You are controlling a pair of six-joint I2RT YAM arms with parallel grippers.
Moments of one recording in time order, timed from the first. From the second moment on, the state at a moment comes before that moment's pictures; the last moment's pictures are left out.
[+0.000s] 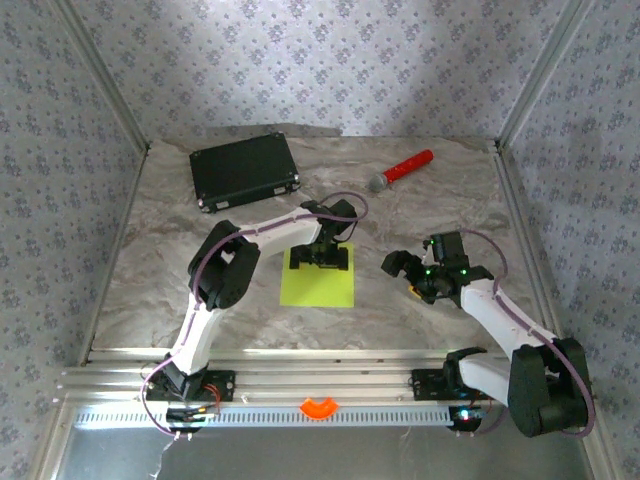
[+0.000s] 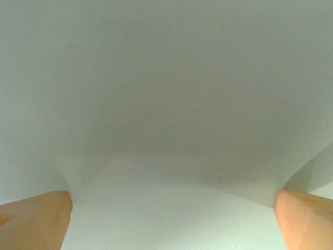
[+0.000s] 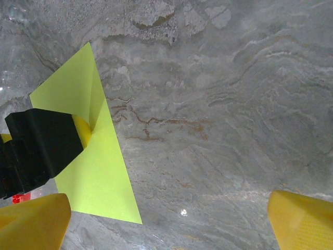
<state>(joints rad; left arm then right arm) -0.83 2.16 1.67 -1.01 -0.07 -0.77 0.20 1.10 0.53 -0.40 -0.40 0.74</state>
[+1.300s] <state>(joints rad) -0.82 2.14 1.60 -0.93 -0.06 -0.78 0.22 1.10 0.53 -0.41 -0.39 0.76</state>
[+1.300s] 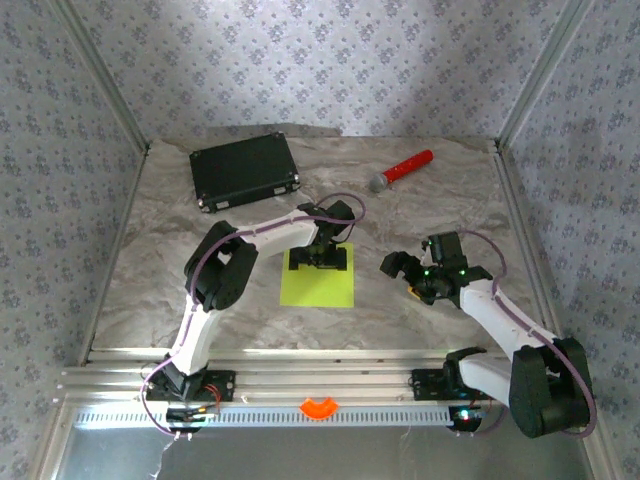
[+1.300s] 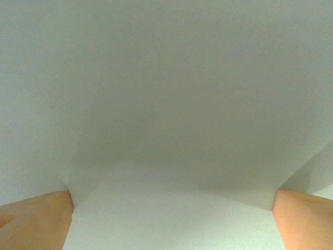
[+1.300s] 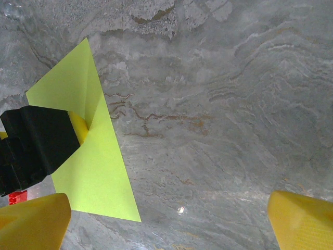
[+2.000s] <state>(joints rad) -0.82 2.12 1.57 -0.91 -0.06 -0.76 0.24 1.10 0.53 -0.41 -0.38 0.77</state>
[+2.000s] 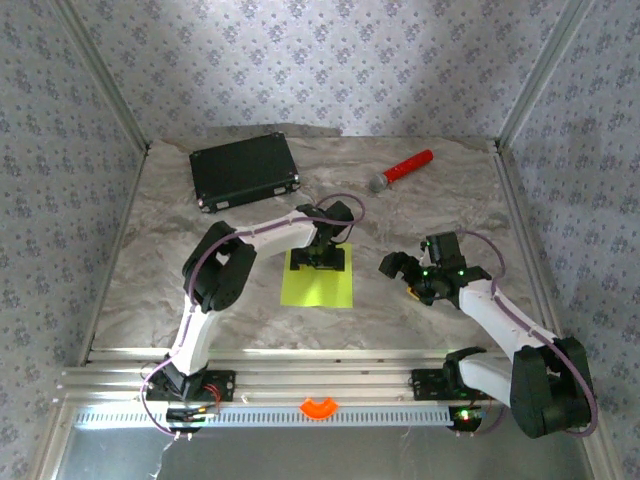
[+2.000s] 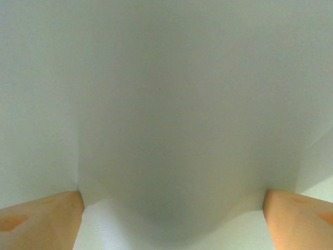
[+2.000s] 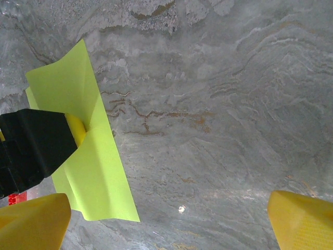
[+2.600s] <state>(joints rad) -0.84 2.01 1.44 -0.76 0.00 -0.72 0.24 1.09 0.53 -0.44 -0.33 0.80</state>
